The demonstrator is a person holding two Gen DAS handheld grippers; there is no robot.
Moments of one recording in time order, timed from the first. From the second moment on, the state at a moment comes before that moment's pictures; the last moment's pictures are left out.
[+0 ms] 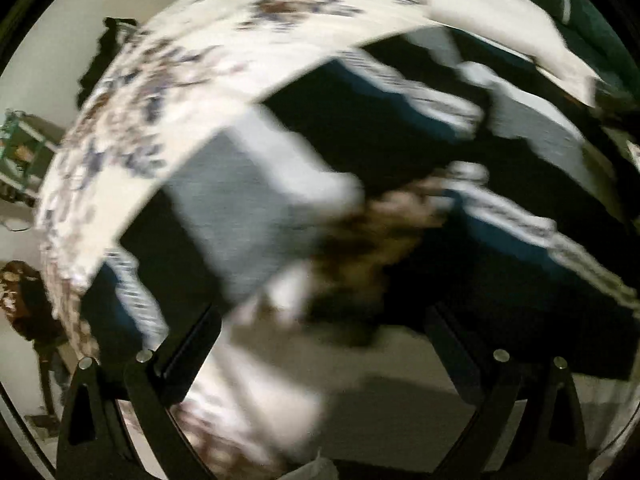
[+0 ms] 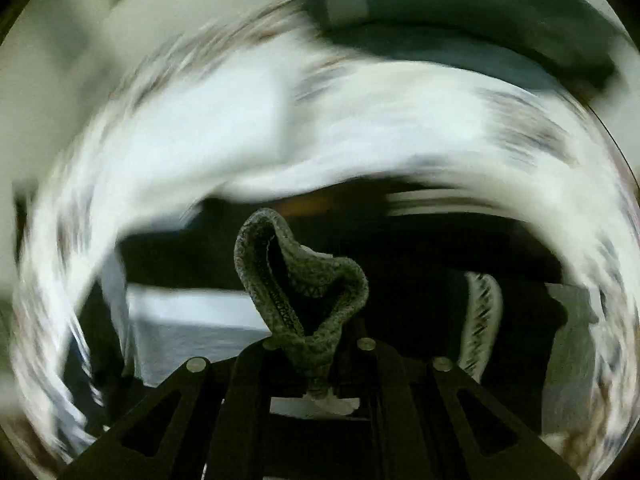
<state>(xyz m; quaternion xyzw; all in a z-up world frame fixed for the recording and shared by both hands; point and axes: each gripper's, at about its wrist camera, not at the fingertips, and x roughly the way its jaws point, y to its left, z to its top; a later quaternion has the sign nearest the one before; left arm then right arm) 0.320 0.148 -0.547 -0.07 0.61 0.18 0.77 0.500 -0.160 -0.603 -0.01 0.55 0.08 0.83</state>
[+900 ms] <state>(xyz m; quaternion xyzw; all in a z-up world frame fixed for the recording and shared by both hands) 0.148 0.311 -0.583 -0.42 0.54 0.25 0.68 0.360 -0.231 -0.625 0.15 0.71 0.06 0.69</state>
